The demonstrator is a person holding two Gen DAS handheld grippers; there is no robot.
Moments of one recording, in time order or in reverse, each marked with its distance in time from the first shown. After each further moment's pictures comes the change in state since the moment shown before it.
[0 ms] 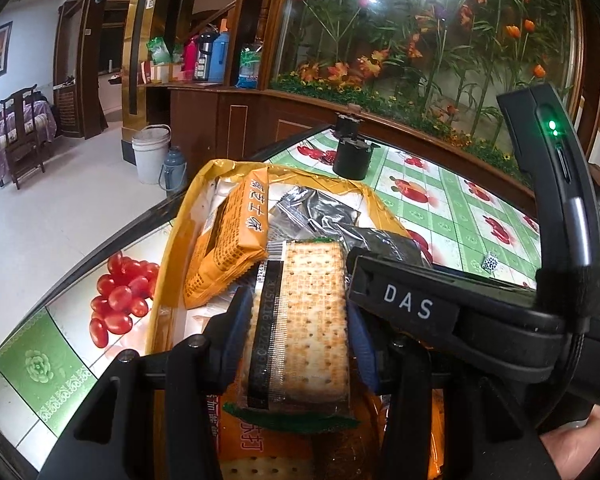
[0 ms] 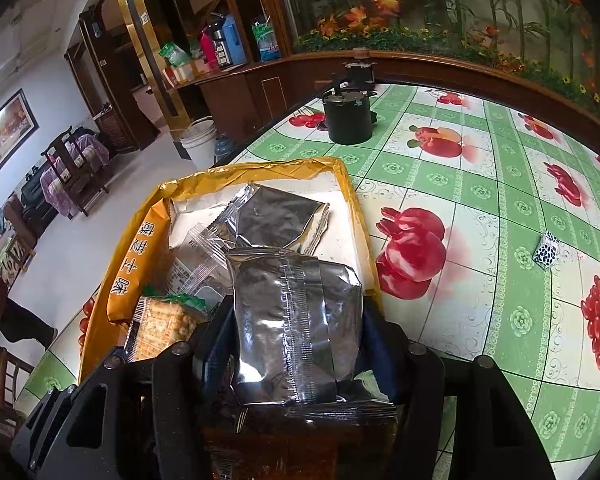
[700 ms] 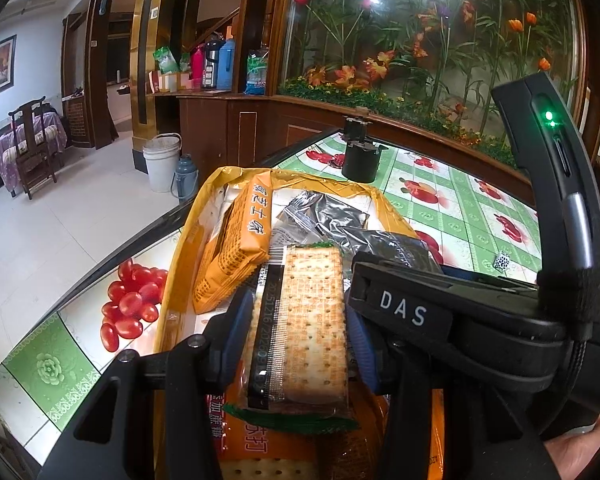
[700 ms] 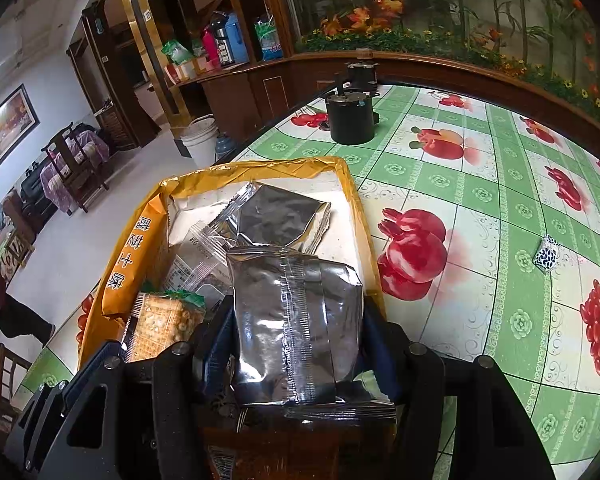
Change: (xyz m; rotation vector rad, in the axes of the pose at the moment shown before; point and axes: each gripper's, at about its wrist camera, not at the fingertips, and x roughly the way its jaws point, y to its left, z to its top) left arm -0.002 -0.004 -0.001 0.027 -0.015 0.054; right arm 0.001 0.003 0.000 -0.018 0.003 -0.009
